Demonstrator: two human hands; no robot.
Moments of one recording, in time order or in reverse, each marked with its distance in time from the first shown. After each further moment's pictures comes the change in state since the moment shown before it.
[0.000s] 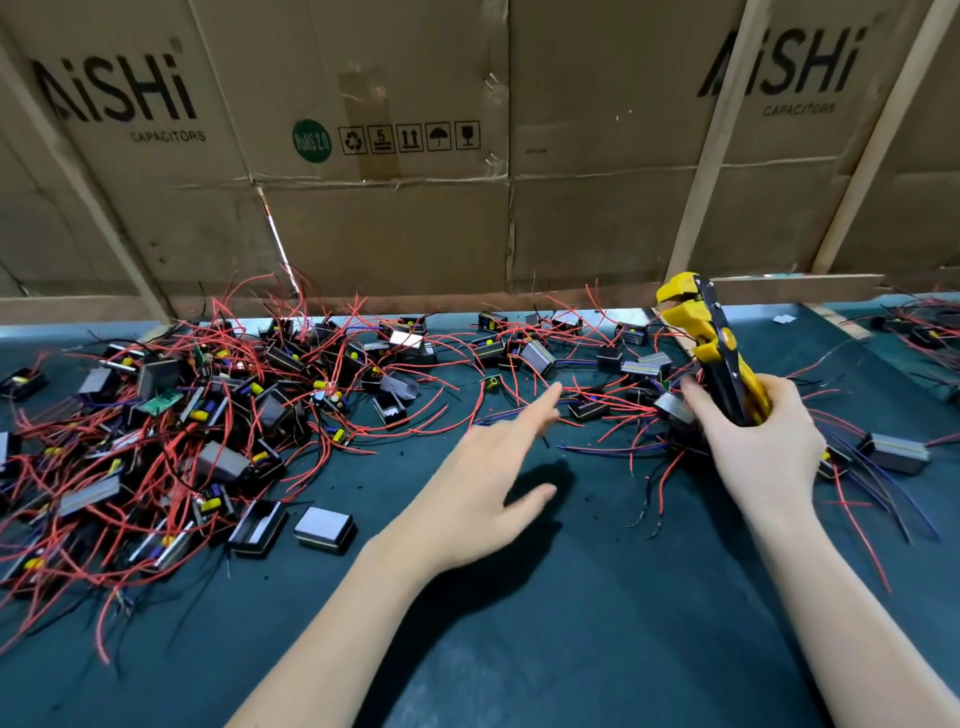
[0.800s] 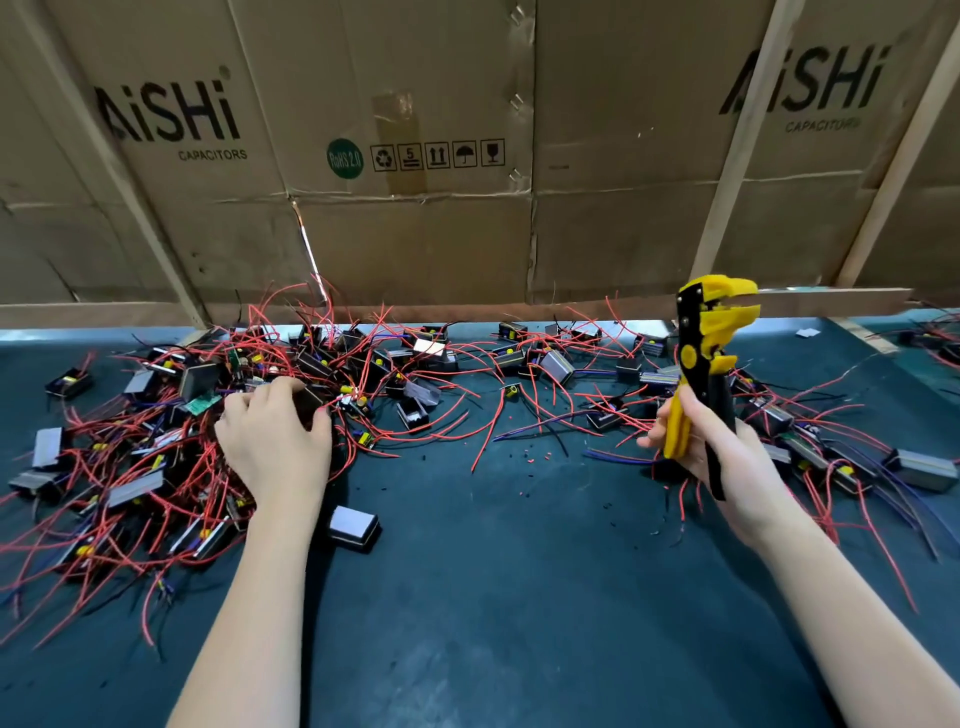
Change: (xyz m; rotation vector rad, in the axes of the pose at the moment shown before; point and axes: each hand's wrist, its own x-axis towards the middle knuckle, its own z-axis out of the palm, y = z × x) left_hand -0.051 -0.117 -0.073 0.582 0.805 -0.820; right_hand -0.013 -0.011 0.010 0.622 -0.659 0.159
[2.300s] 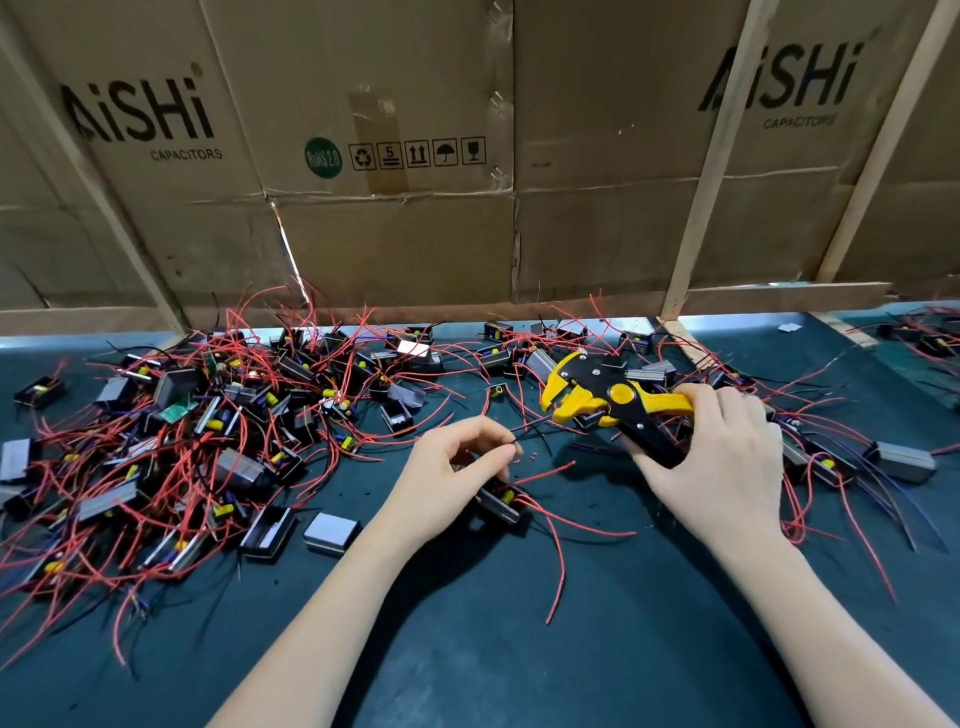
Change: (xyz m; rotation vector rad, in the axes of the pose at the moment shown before) left_hand -0.070 0.099 -0.006 -0.980 -0.859 0.298; right_hand -0.002 0.018 -0.004 -1.356 0.482 -0.530
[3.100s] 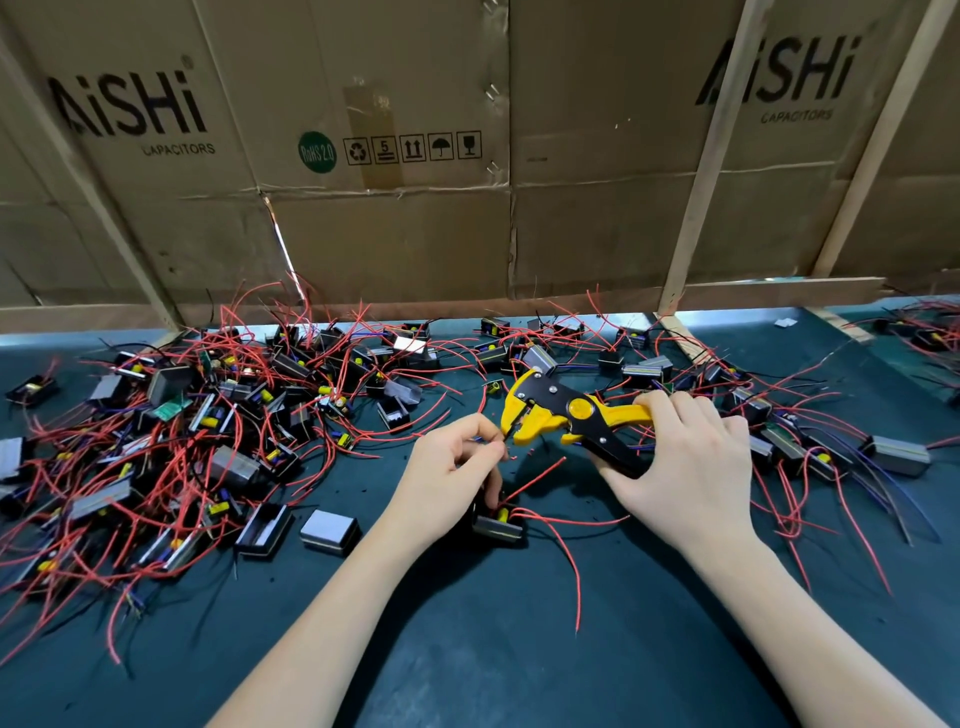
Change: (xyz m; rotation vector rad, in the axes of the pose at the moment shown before) left_hand -0.003 0.006 0.007 -0.011 0.024 -0.097; right_hand -0.008 -0.020 -0.001 -0.053 -0.034 -0.119
